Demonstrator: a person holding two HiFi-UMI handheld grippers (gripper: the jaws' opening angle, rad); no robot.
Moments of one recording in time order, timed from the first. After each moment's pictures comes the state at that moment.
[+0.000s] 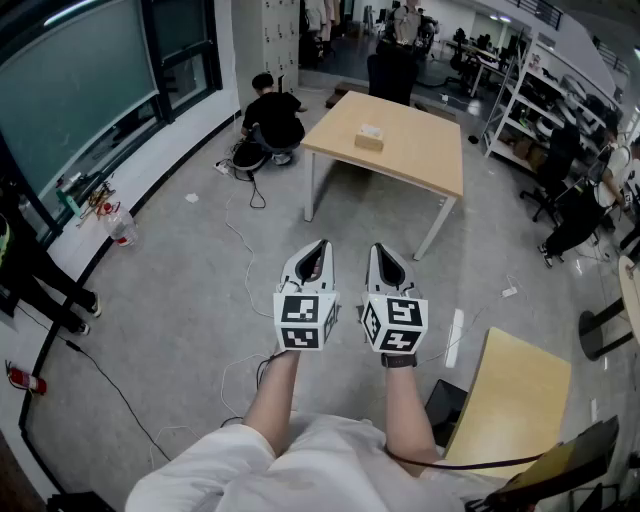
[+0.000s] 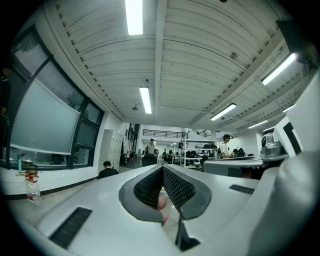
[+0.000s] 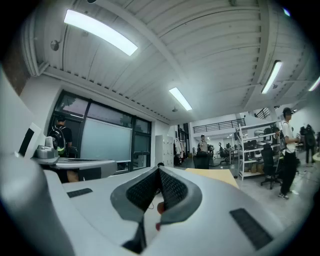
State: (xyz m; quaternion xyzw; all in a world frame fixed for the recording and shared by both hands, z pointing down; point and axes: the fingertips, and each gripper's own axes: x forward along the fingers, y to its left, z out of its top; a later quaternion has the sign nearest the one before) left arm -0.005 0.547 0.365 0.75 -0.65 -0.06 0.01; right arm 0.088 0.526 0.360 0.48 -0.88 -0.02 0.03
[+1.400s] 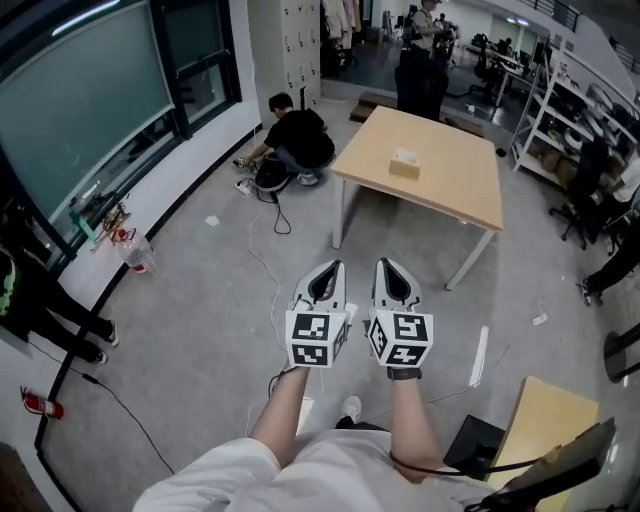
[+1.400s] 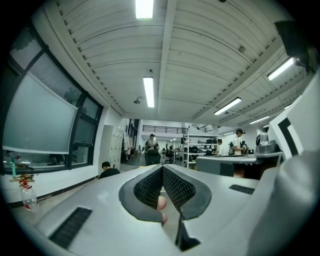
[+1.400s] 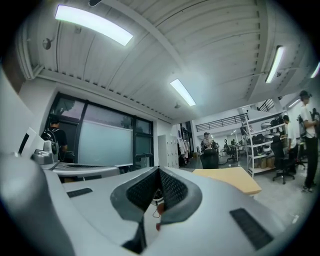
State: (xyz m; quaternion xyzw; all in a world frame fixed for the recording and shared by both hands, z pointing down) left arm -0.129 0.386 0.392 0.76 -0.65 -0.03 0.03; right arm -0.050 0.361 0.381 0.47 -0.88 0.00 0.01
